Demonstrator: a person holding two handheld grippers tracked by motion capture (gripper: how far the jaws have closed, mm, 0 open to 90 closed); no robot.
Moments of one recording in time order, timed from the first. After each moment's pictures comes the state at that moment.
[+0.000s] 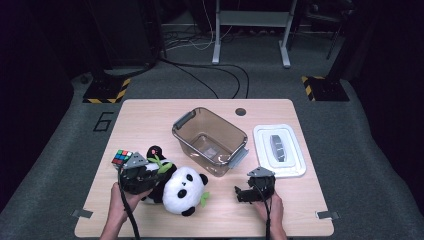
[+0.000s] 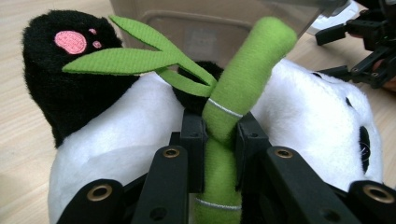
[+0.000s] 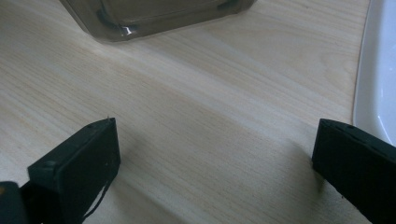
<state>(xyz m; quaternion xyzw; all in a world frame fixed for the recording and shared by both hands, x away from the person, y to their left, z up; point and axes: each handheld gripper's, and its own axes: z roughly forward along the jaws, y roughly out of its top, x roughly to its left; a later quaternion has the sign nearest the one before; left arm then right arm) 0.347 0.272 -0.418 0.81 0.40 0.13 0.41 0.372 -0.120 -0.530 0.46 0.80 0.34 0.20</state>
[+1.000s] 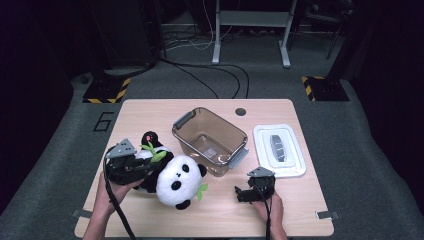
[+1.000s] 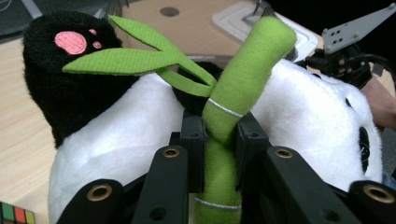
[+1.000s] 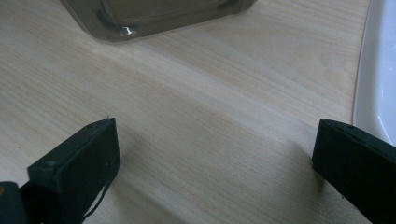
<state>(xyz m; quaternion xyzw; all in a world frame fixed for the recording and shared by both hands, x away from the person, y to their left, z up) 0.347 0.282 -0.357 0.81 0.36 0.14 0.45 0.372 -0.120 -0.530 0.46 0.80 0.34 0.20</state>
